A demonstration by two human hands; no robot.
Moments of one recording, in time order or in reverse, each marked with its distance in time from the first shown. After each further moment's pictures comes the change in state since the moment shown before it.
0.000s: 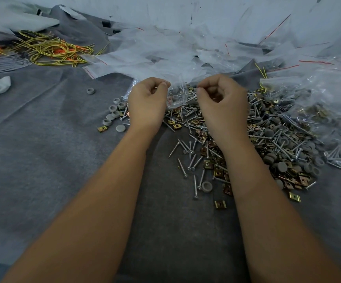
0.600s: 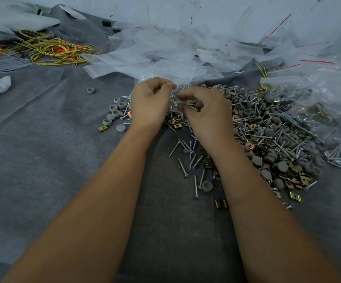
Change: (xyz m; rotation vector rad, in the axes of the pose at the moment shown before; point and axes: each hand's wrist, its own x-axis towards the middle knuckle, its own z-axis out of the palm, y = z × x) left_hand -0.002 0.002 0.000 -0.038 -0.068 0.021; right_hand -0.006 0.008 0.015 -0.217 -0.182 -0.138
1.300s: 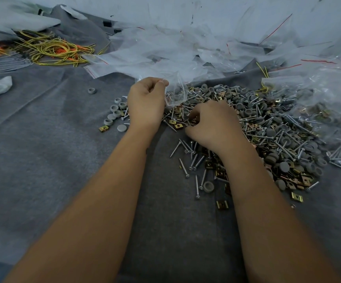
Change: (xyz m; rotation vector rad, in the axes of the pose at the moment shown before) left_hand 0.005 -0.004 -0.002 -0.037 0.088 -0.088; right_hand 0.001 -0.001 -0.015 -0.649 -0.403 0.136
